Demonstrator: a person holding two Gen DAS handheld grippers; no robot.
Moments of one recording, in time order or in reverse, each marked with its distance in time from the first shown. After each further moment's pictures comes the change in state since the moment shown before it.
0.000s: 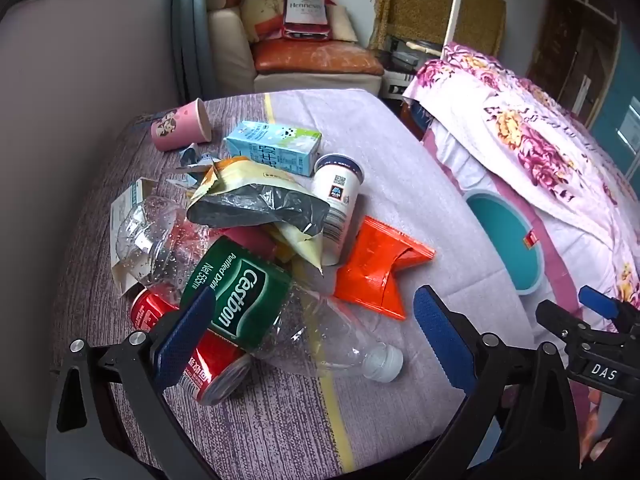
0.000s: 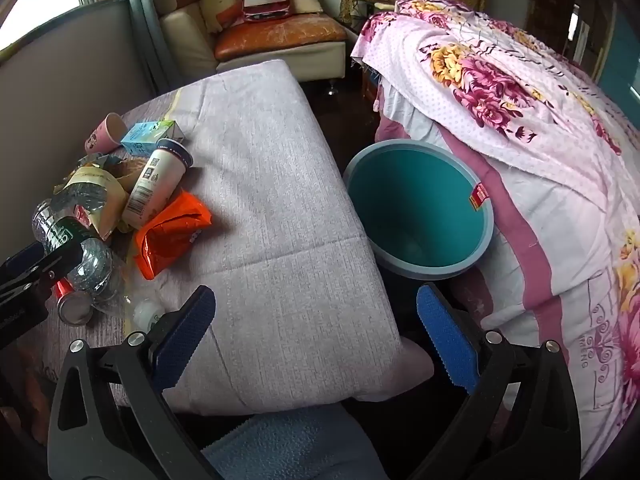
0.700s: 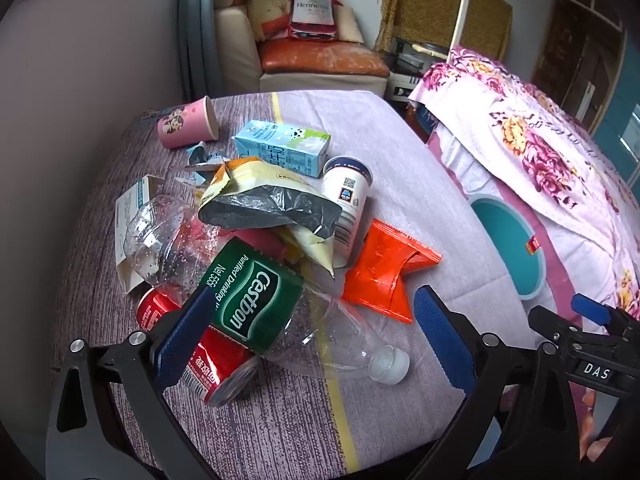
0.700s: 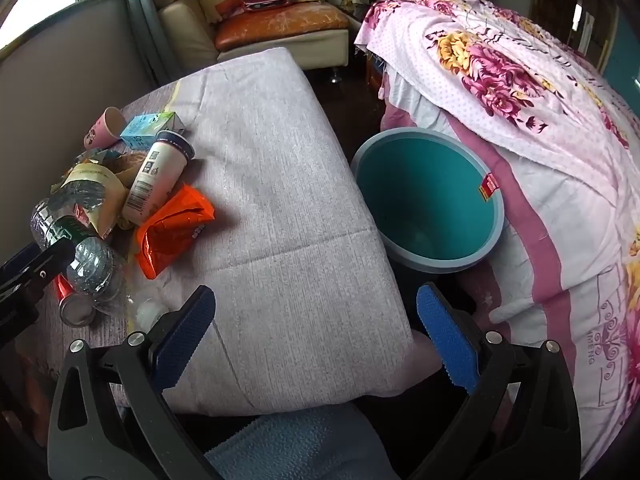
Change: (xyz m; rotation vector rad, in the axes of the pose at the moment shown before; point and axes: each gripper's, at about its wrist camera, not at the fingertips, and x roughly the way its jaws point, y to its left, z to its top) left arm -0.006 0.014 0.005 -0.027 0.008 -0.011; right arm 0.012 0.005 0.003 0.003 0.049 0.006
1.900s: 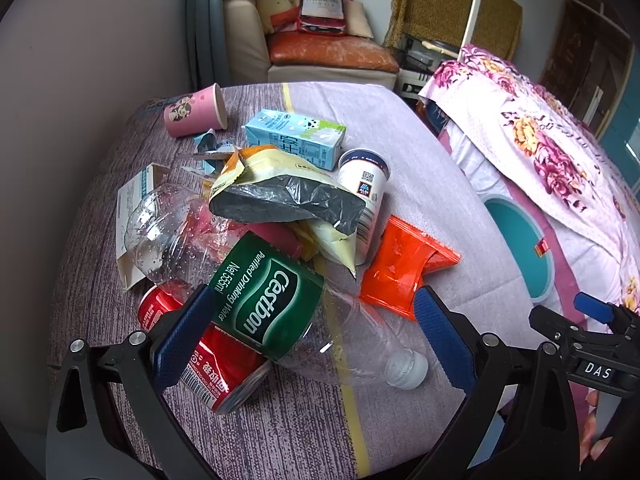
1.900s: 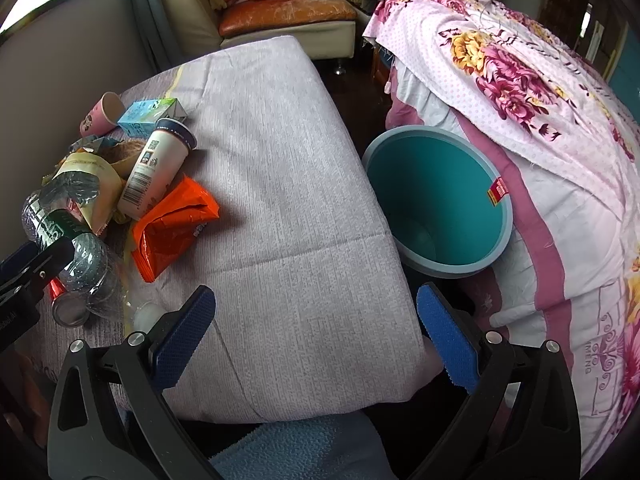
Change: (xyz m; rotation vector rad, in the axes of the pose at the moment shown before) left arm 0.022 0.007 -0.006 -0.024 0.020 0.018; right arm 0.016 0.016 0.009 -0.030 0.040 -0.021
